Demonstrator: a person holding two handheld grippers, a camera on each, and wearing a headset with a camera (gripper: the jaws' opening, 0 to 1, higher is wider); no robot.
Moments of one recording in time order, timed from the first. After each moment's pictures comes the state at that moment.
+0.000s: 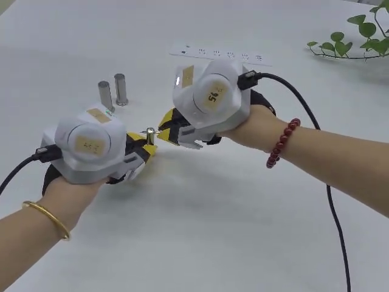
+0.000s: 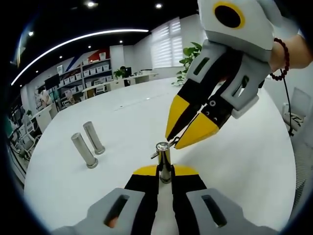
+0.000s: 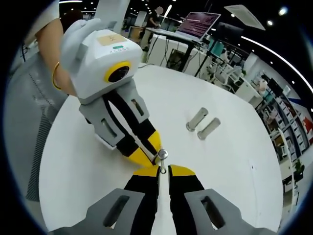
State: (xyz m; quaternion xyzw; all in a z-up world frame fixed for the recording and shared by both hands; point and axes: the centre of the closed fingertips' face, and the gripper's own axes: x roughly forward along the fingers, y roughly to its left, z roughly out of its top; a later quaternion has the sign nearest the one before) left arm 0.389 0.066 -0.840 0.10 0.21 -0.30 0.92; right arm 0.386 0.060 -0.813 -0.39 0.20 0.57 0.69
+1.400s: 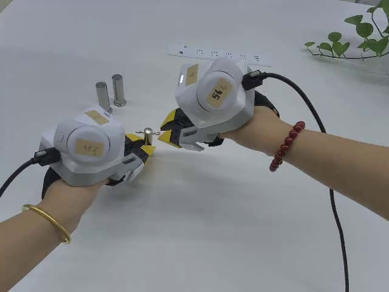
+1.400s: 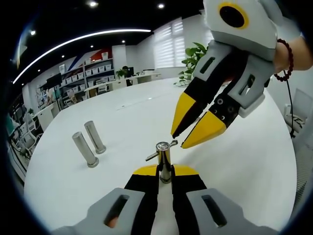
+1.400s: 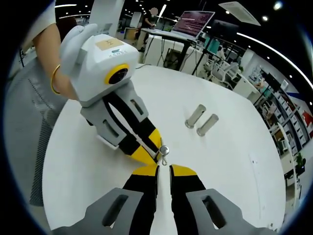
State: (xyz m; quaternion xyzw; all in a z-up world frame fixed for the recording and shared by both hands) left arm 0.390 0.066 -0.840 0.10 0.21 -0.29 0.93; right arm 0.380 0.055 -0.812 -0.38 0.22 0.56 0.70
